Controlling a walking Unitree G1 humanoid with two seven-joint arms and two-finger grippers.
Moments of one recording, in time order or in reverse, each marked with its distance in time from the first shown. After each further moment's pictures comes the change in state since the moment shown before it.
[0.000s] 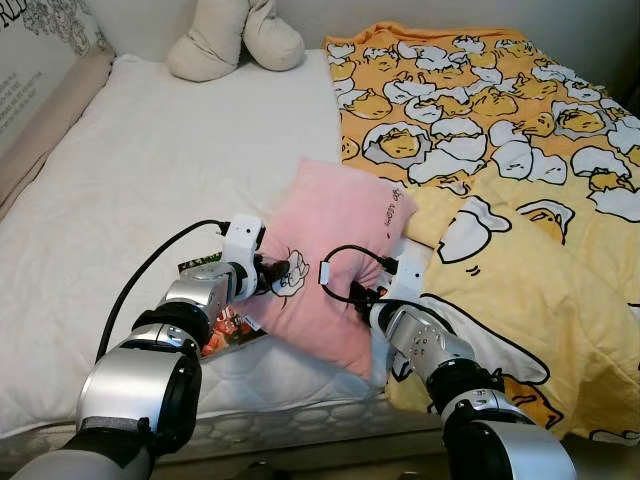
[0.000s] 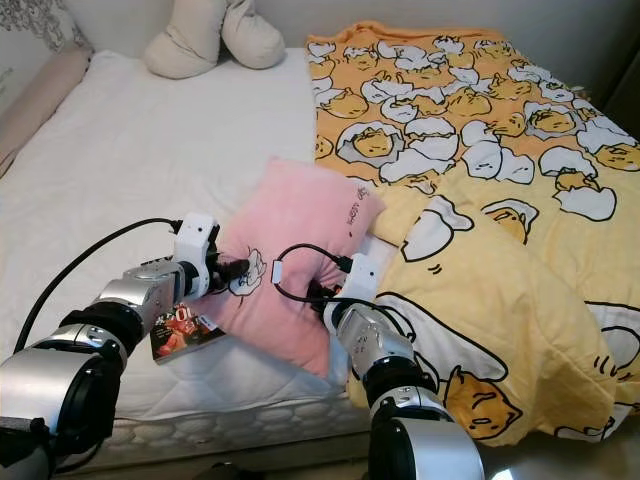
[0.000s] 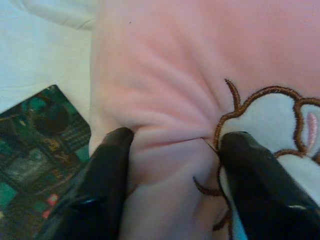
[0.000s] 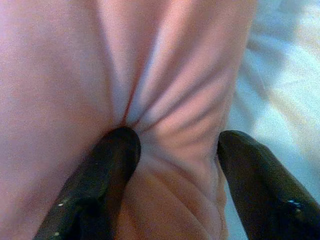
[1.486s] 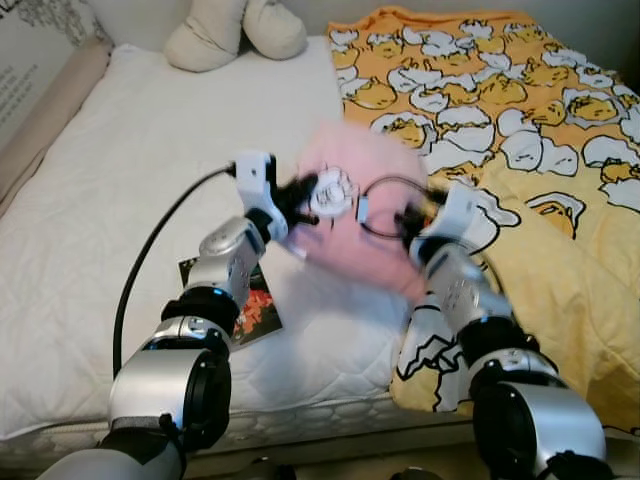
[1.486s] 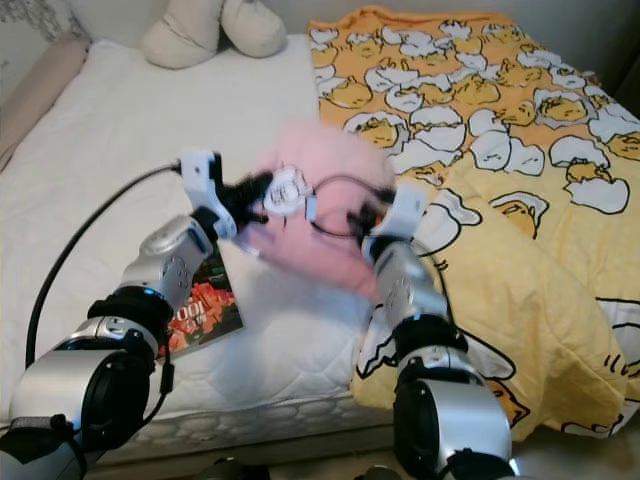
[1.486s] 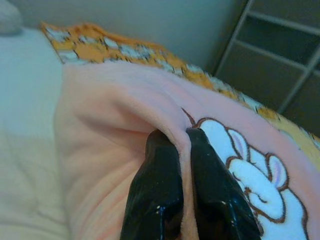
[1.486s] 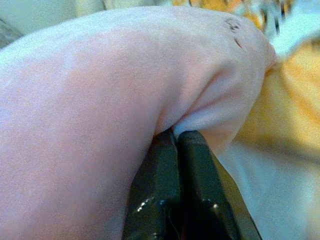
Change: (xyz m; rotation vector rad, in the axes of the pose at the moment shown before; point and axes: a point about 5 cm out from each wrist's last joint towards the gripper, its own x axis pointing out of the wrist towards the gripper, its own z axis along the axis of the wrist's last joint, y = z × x) left arm -0.009 -0.042 0.087 -0.069 -0.623 -0.232; right arm -0.025 0.008 0.120 -0.207 -0.501 0.097
